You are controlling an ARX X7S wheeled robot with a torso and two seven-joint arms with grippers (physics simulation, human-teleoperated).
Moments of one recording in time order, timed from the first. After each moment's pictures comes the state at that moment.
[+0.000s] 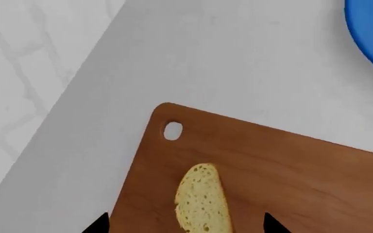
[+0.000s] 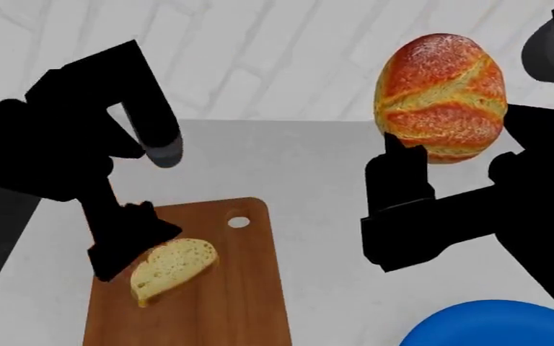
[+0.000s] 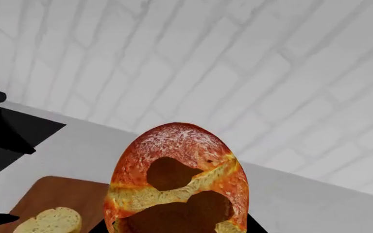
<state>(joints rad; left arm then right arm) -1.93 -0.47 1.64 -0.22 -1.34 -0.96 0.32 1.72 1.22 -1.09 -0.53 2.04 0.71 0.78</state>
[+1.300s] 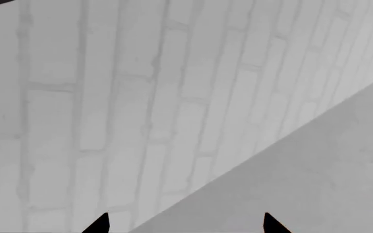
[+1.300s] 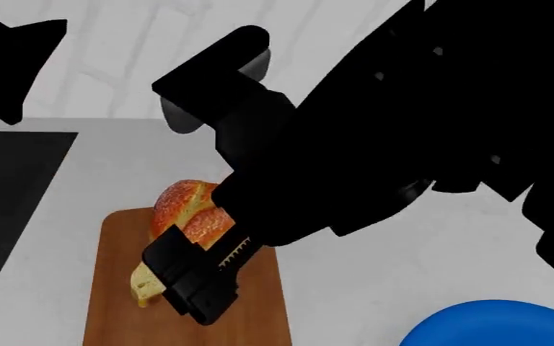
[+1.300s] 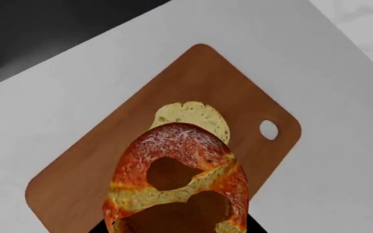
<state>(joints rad) -1.93 -0.88 1.32 0.04 -1.59 -0.74 -0.24 1.88 0.41 -1.37 0.22 1.77 1.27 0.07</state>
